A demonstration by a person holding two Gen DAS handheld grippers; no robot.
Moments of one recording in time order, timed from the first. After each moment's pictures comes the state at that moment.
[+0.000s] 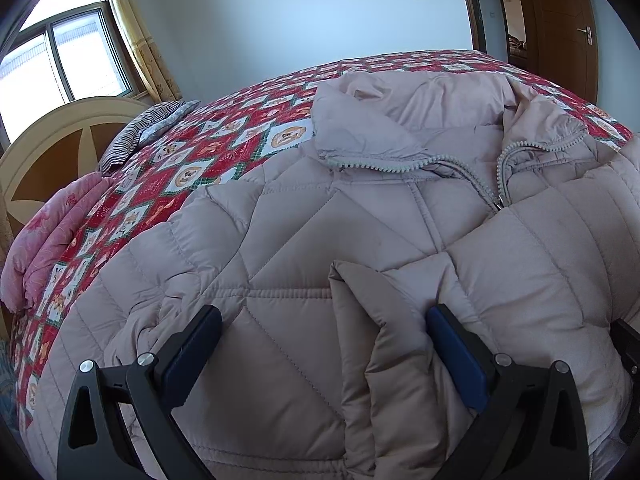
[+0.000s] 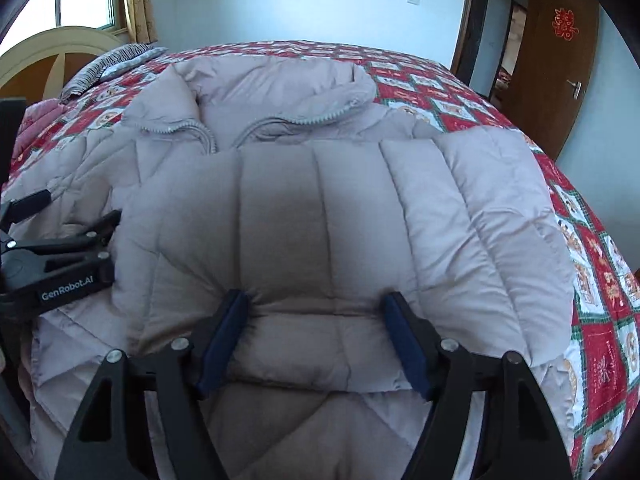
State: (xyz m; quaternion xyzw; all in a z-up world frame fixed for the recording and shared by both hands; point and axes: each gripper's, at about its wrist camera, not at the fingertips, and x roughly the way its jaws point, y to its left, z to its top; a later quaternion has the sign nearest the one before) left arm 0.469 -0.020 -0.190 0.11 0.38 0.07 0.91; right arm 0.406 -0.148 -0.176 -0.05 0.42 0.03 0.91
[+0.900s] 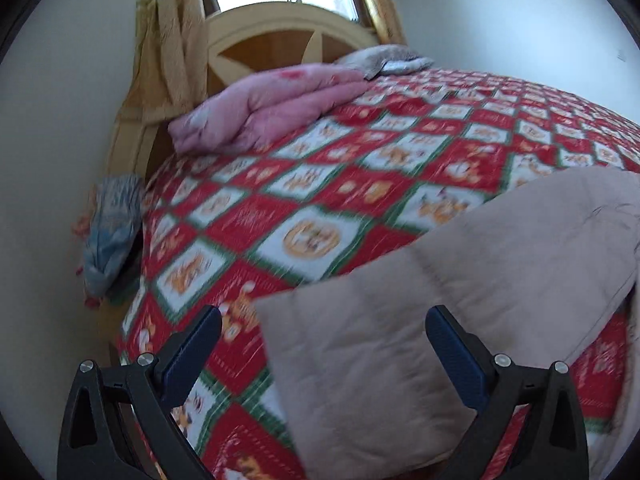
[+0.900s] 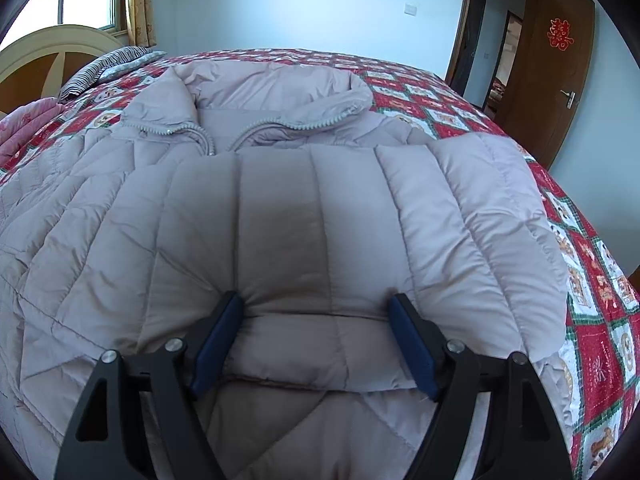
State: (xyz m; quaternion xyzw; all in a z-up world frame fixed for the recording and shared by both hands) left arm 0.224 0.323 -0.156 -0.03 0.37 0.38 0.85; right arm 0.397 -0.148 -0.174 -0.06 0.40 0.02 0.91
